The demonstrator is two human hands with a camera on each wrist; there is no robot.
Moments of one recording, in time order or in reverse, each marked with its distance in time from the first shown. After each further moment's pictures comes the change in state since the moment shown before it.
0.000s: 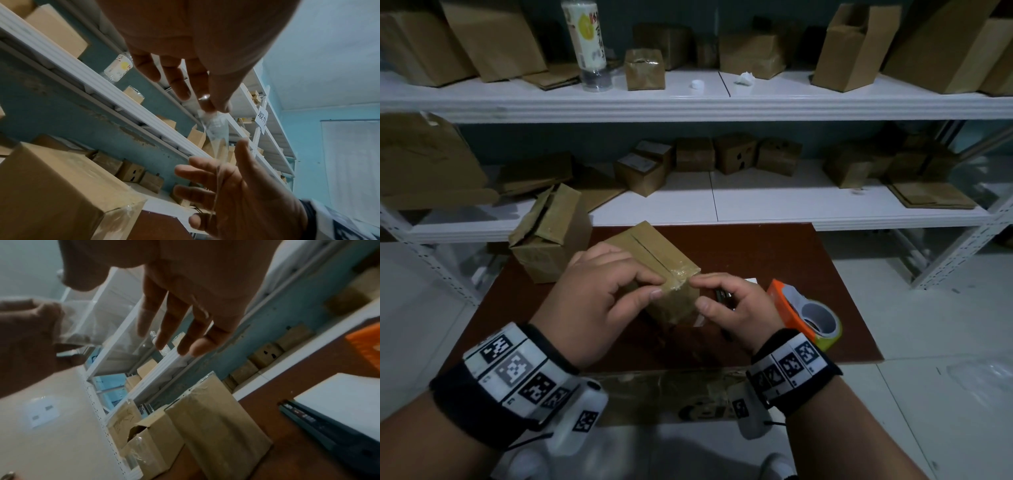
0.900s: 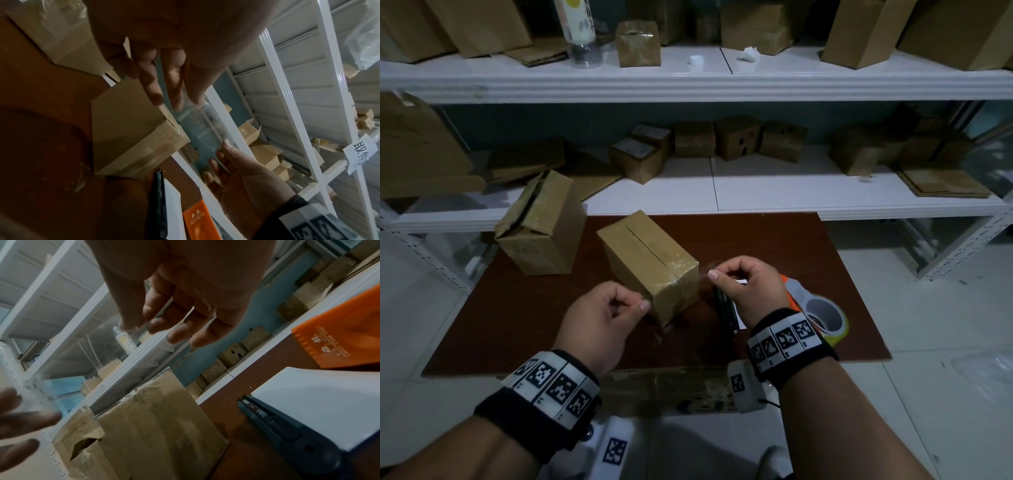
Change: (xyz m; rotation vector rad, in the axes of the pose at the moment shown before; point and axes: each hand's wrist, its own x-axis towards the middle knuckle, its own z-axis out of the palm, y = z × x) left_hand -0.019 -0.019 0.071 -0.281 0.032 -0.809; right_hand 0.034 0.044 -0.014 -0.098 0.337 0.174
